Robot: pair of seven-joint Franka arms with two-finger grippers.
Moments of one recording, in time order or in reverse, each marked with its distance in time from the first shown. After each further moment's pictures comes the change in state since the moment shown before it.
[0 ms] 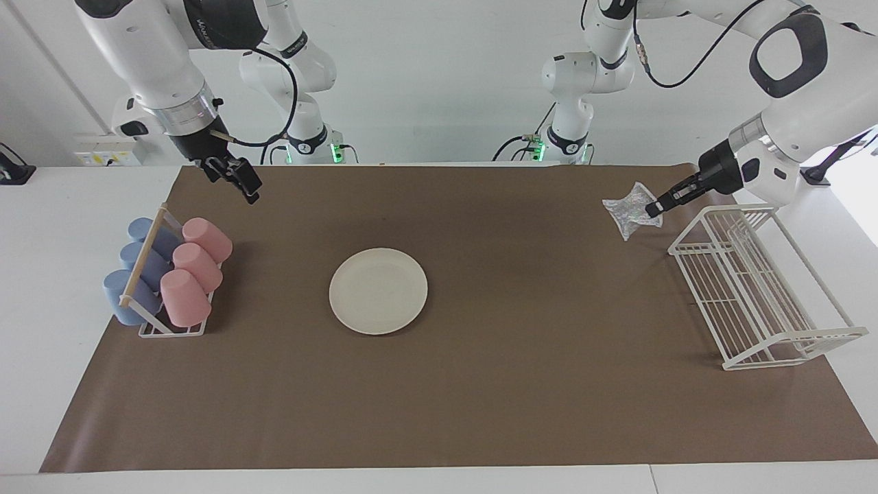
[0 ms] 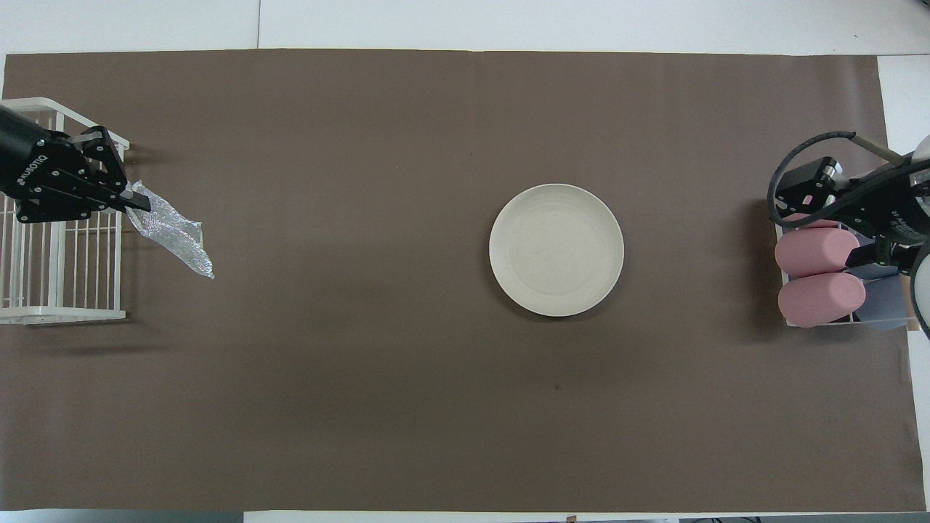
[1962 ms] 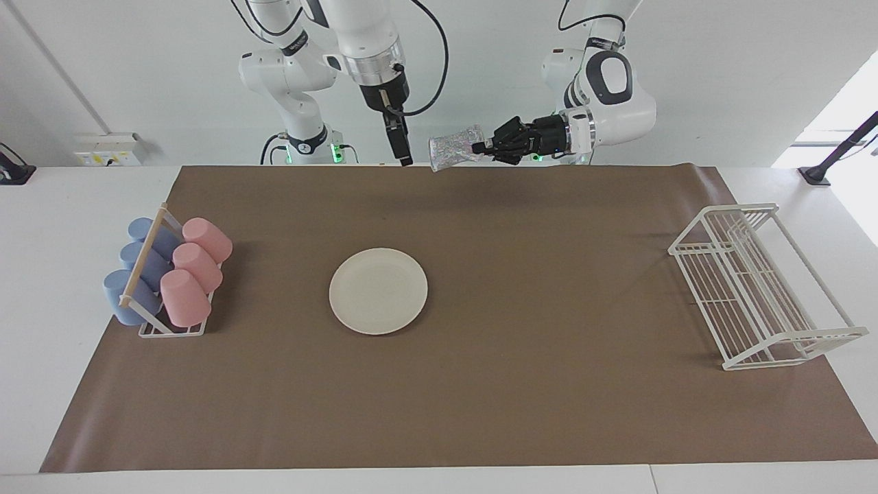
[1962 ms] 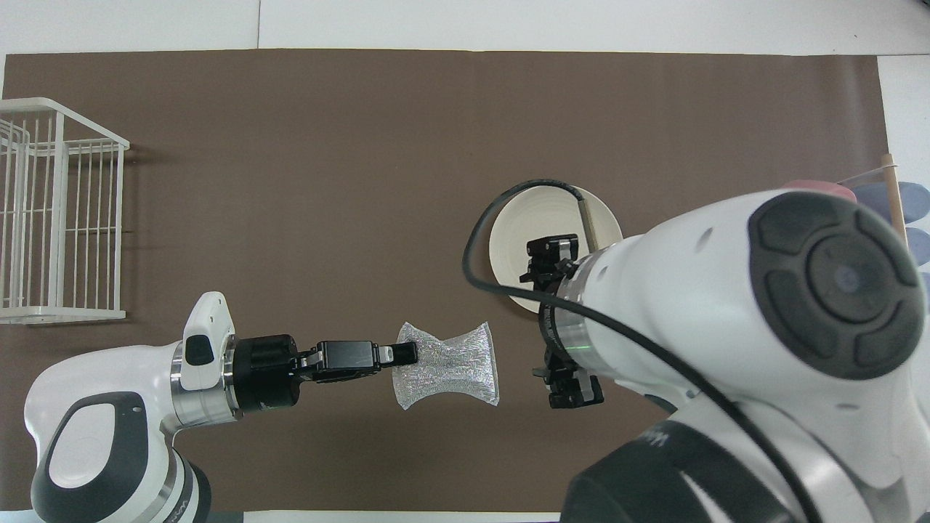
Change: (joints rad) left arm -0.409 -0.605 -0.028 -1.145 -1.222 0.650 0.851; right arm 0.137 -0.069 0.373 -0.086 0.188 0.160 1.304
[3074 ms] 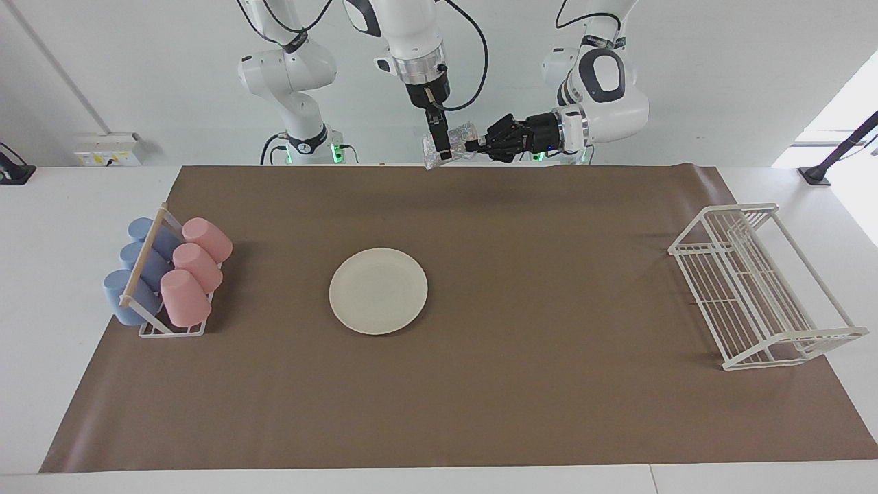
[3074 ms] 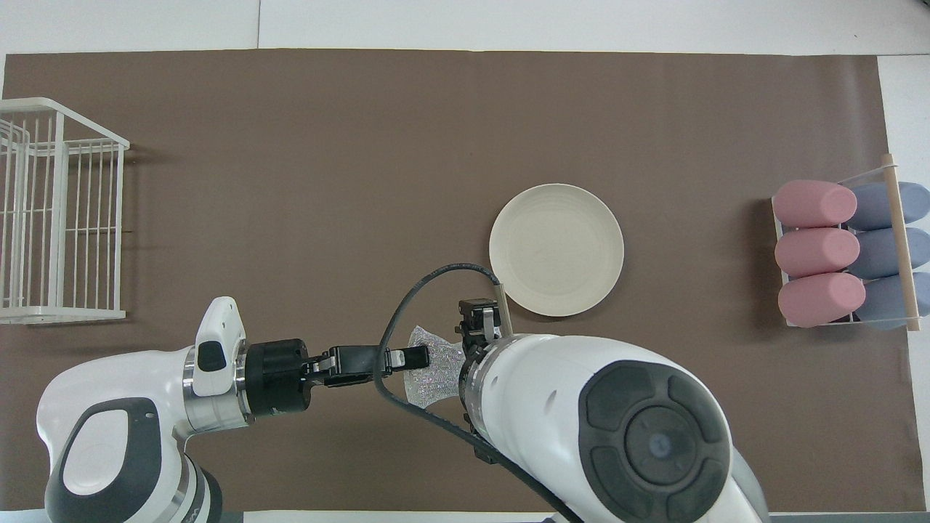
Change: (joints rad) left arm -0.034 -0.003 -0.001 0.000 -0.017 0.033 0.009; right arm 0.119 -0.064 0.003 -0.177 0.036 0.199 0.098
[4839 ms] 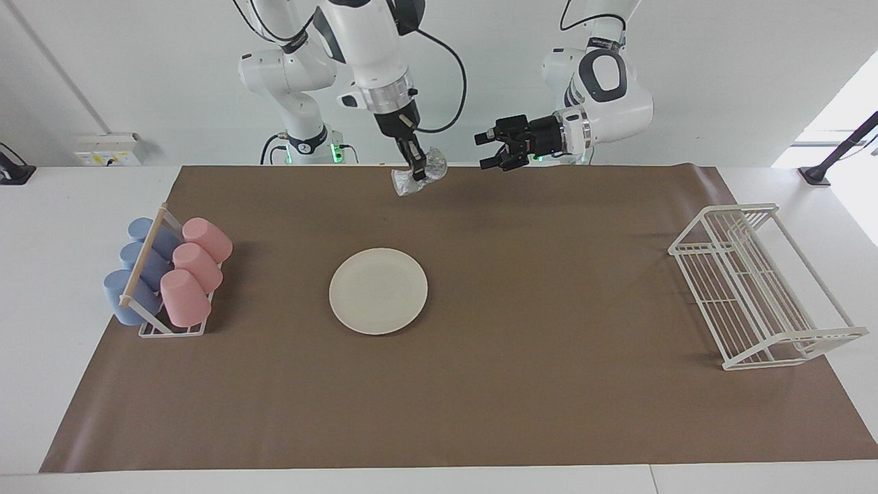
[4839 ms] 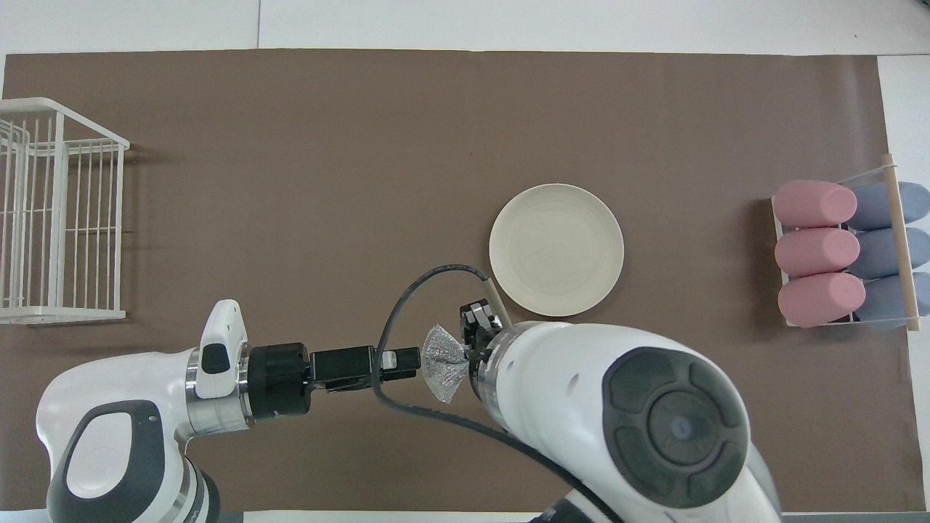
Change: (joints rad) left arm 0.030 -0.005 0.009 -0.008 0.187 0.013 -0.111; right arm -0.153 0.042 -0.018 -0.069 0.000 0.120 -0.507
